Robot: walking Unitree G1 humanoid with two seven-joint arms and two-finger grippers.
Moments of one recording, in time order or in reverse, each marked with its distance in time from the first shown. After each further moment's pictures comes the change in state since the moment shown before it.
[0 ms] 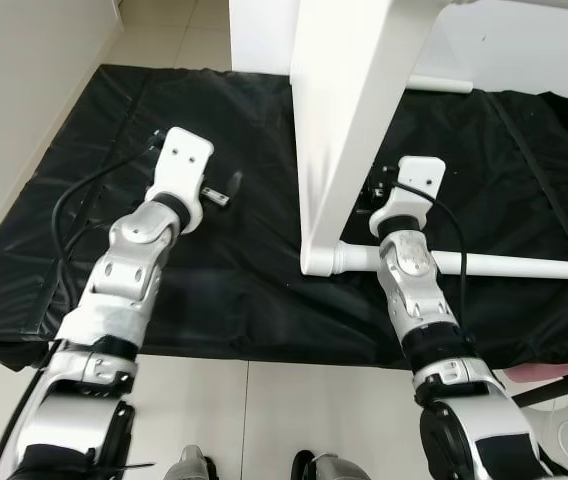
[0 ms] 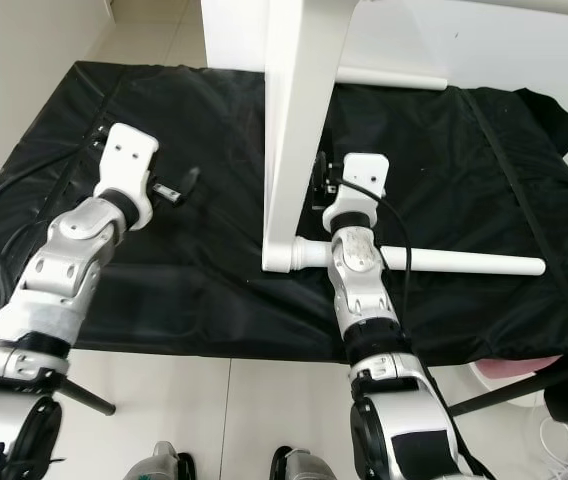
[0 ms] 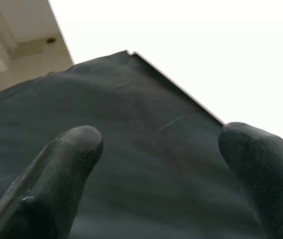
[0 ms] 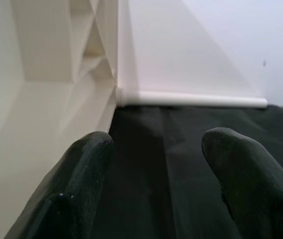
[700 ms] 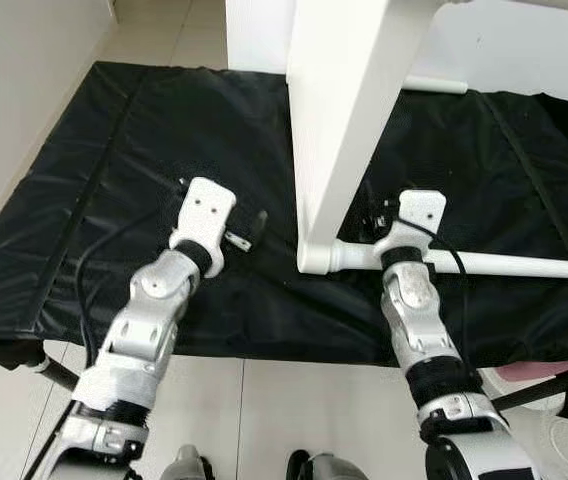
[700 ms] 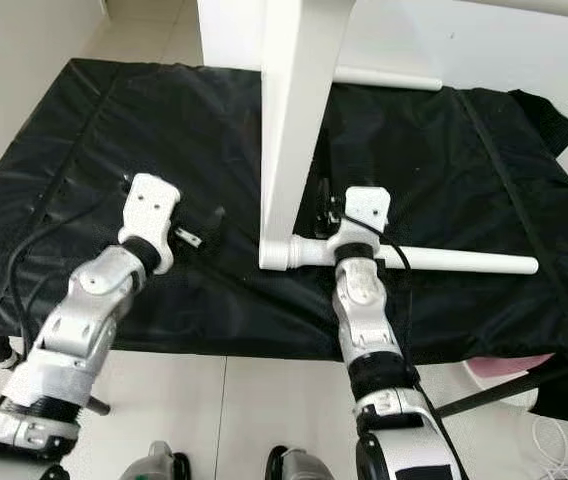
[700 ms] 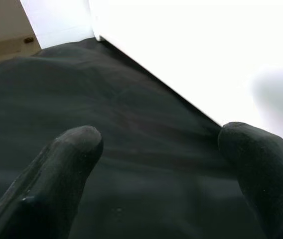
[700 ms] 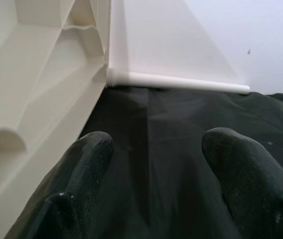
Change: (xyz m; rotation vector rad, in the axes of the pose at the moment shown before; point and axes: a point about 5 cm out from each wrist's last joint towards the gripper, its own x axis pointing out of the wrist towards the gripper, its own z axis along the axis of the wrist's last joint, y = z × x) left arm -0.042 -0.038 -0.032 -0.026 -0.008 -0.065; right arm -0.048 -0.024 -0.031 -0.059 0.038 -0.016
